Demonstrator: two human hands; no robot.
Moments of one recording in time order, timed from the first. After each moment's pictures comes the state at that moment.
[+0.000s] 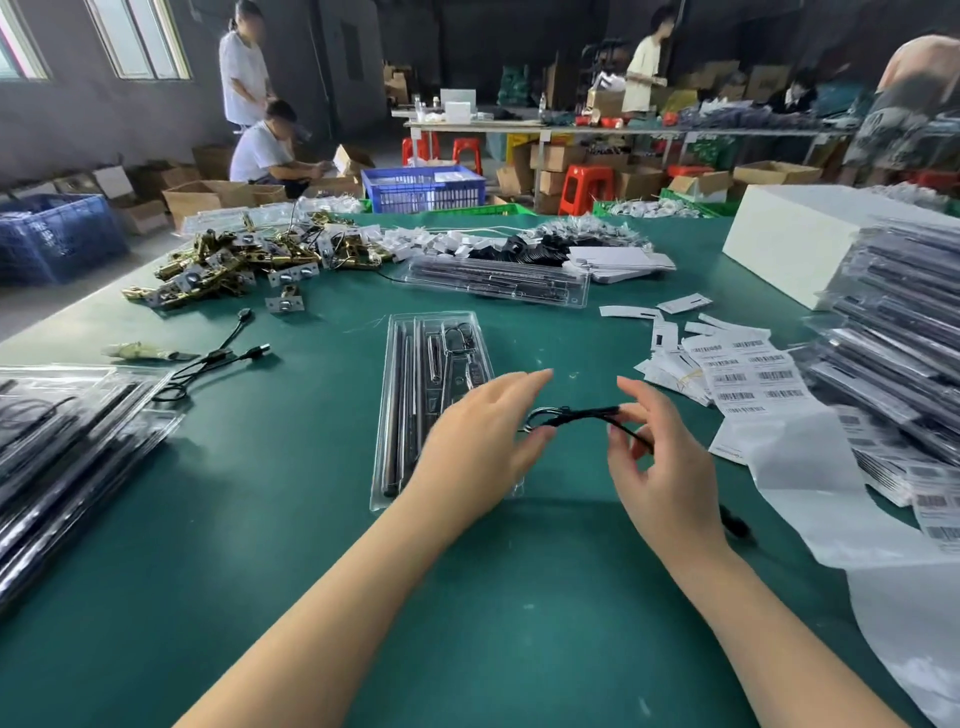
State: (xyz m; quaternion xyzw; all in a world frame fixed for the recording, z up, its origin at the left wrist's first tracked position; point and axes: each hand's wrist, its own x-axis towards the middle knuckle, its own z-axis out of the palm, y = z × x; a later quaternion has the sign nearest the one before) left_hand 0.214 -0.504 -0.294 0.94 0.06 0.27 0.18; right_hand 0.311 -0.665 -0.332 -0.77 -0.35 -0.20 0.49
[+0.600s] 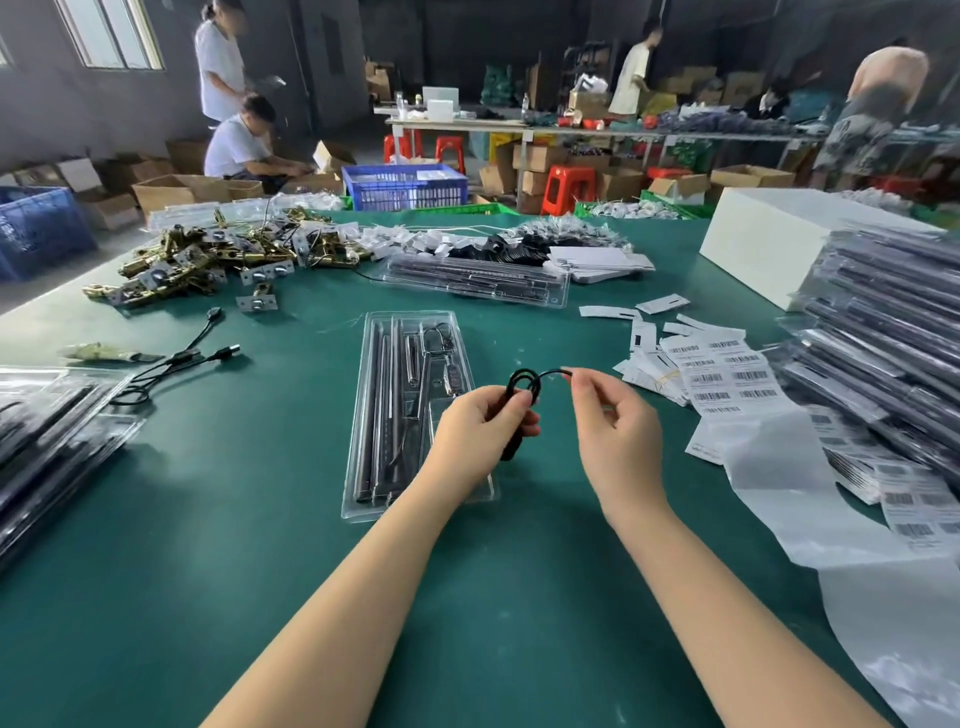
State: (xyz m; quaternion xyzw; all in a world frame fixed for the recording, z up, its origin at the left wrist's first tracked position) left_hand 0.260 -0.506 -0.319 0.74 0.15 0.23 0.62; right_hand 0.318 -0.628 -0.309 -0.73 -0.22 -0.09 0.64
